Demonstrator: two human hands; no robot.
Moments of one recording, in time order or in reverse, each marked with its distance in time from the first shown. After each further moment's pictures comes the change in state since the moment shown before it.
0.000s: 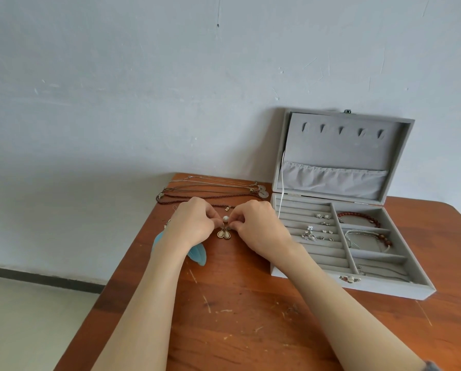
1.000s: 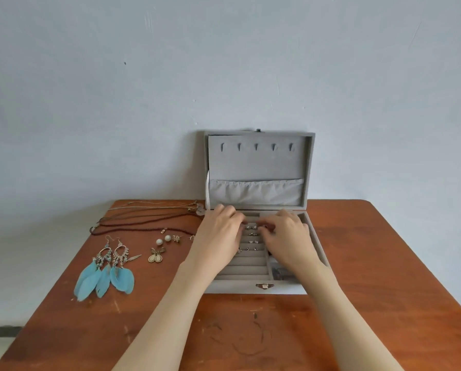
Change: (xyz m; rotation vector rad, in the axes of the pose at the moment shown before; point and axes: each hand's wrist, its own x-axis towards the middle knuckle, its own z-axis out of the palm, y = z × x) left_hand 0.008 0.107 0.094 0.262 0.240 0.735; right_hand -0.052 0.118 -0.083 -0.099 0.276 0.222
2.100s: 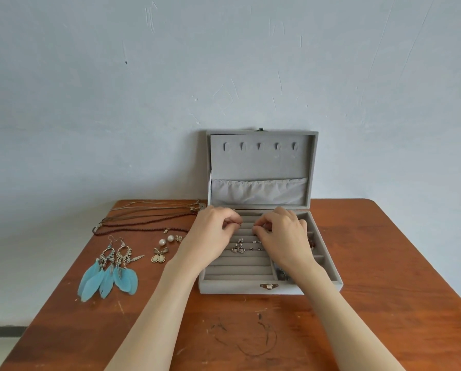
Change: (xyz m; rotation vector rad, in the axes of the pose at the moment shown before) left_hand -0.003 -0.005 -0.029 -0.357 -0.030 -0.207; right_hand -0.001 -0.012 0.007 0.028 0.071 -0.017
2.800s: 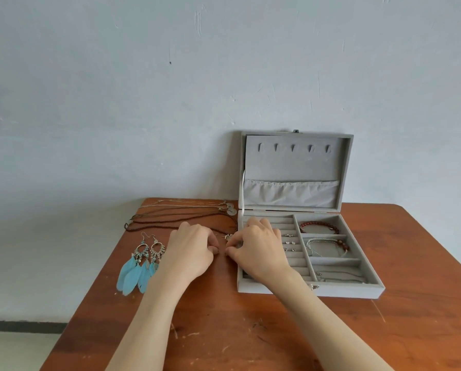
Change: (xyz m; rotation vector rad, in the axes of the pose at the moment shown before) left_hand -0.041 -0.050 -0.048 0.309 -0.184 -0.336; right_hand -0.018 -0.081 0.044 -0.053 -0.192 -0.135
